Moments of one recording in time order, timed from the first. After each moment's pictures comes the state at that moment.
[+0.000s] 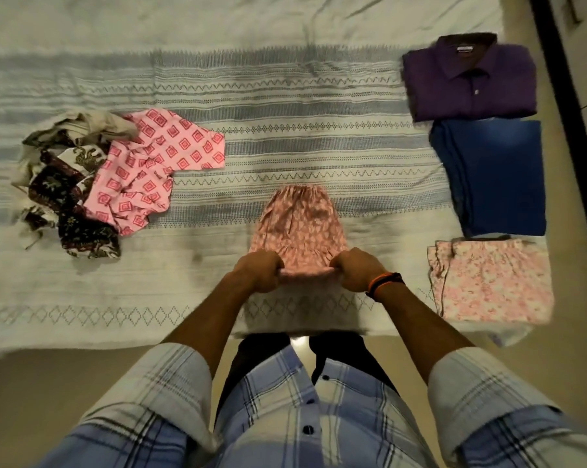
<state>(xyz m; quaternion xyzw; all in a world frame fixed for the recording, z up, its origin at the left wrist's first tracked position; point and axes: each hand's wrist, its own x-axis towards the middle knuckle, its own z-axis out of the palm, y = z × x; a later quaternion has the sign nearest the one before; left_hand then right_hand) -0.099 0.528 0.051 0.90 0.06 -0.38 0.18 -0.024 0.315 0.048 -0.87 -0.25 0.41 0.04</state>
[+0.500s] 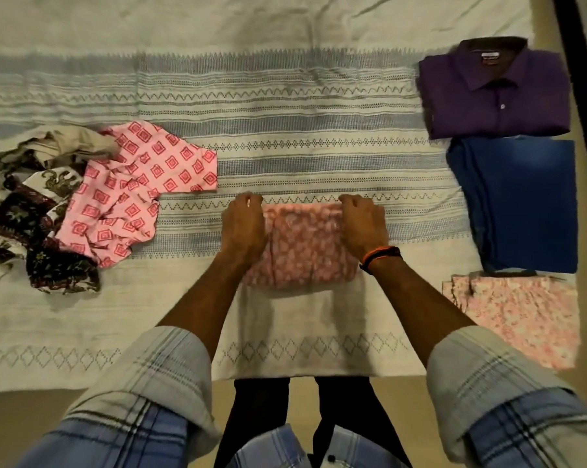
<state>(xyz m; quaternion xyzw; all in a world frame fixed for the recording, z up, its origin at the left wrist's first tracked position) 0.028 0.583 0.023 0.96 0.19 -0.10 0.17 0.111 0.379 0.020 -0.96 -0.21 0.18 0.03</state>
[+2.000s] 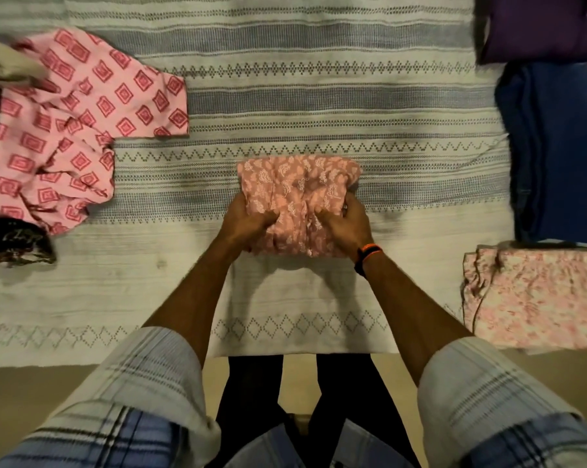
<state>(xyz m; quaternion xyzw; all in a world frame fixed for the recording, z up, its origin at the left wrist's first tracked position) 0.006 0.573 -0.082 0.65 0.45 -0.22 0.58 0.066 0.383 -0.088 -0.81 0.14 0.34 0.46</state>
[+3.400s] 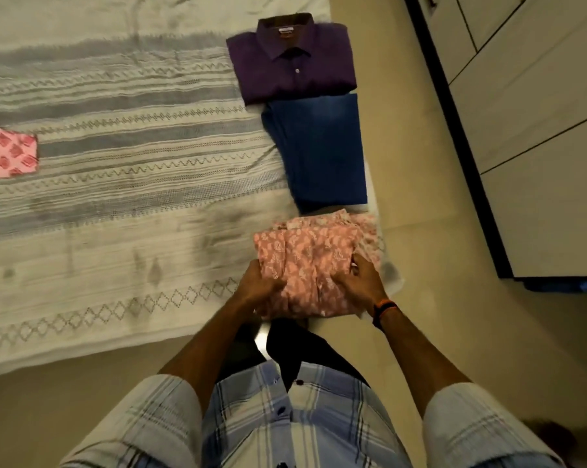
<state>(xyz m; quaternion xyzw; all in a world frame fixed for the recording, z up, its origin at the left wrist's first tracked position) -0.047 0.120 0.038 0.67 0.35 -0.27 0.59 -0.001 -0.096 0.051 -0.83 0.17 0.32 0.43</state>
